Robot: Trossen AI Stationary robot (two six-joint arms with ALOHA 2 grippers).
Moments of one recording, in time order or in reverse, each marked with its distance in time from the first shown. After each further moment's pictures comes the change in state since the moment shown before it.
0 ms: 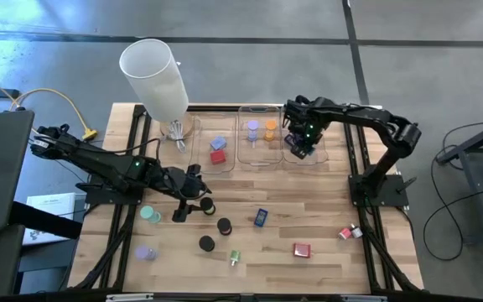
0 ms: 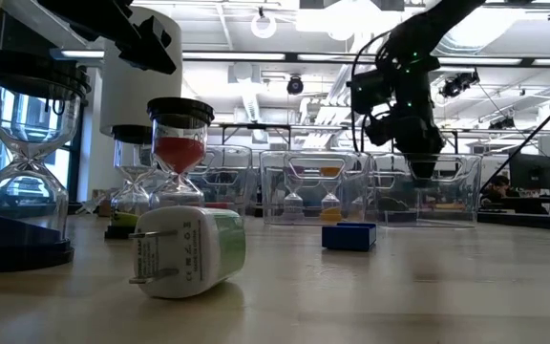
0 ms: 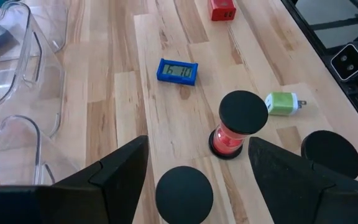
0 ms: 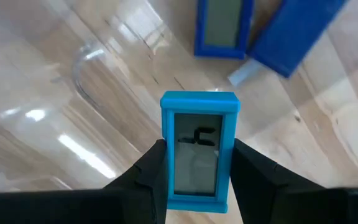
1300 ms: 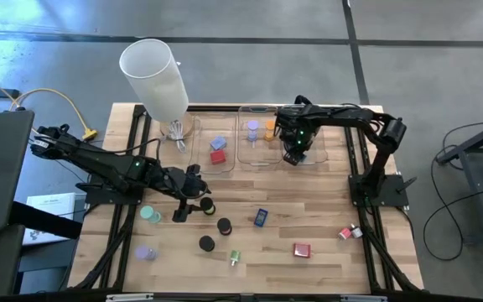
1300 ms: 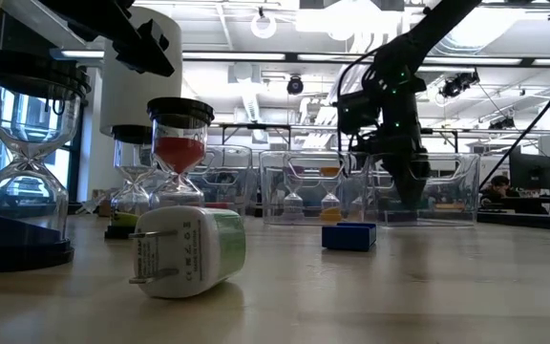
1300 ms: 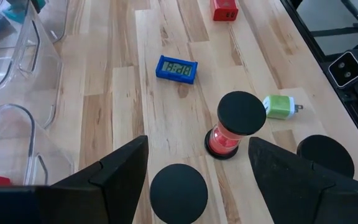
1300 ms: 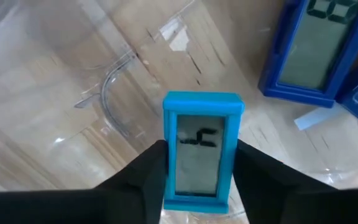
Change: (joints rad) left arm 0.000 0.000 -0.002 -0.003 0.000 -0.057; right arm 0.050 0.140 -0.006 0.091 -0.064 -0.031
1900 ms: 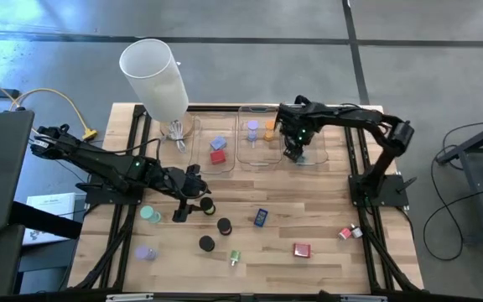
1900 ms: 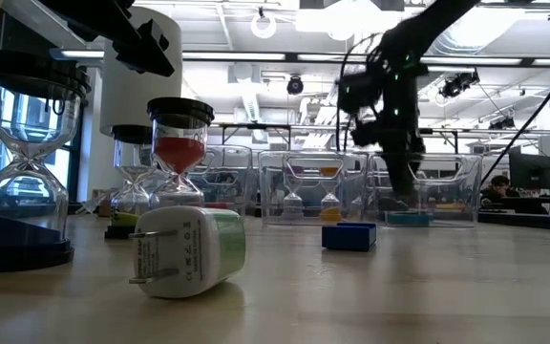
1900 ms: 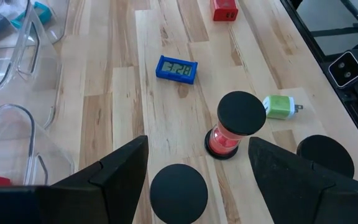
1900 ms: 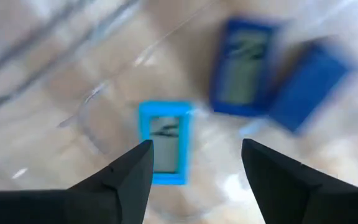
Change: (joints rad) left arm 0.000 0.000 0.000 0.000 0.000 0.000; right arm 0.001 -0.098 0.023 0.022 0.164 0.018
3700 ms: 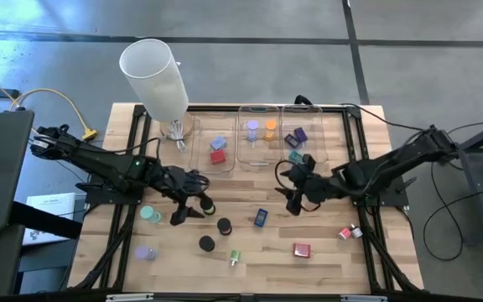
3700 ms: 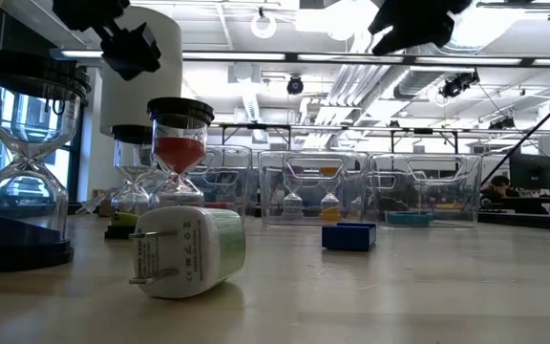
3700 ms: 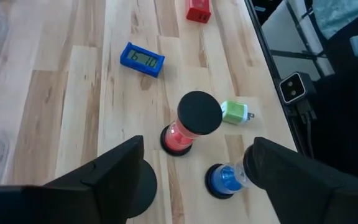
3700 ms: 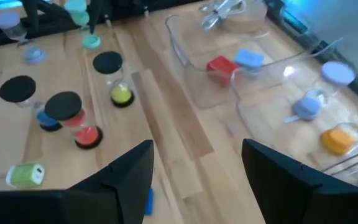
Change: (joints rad) left arm 0.018 0.000 0.004 0.001 0.158 -0.200; right arm 0.923 -0.462 -0.189 0.504 0.485 0.462
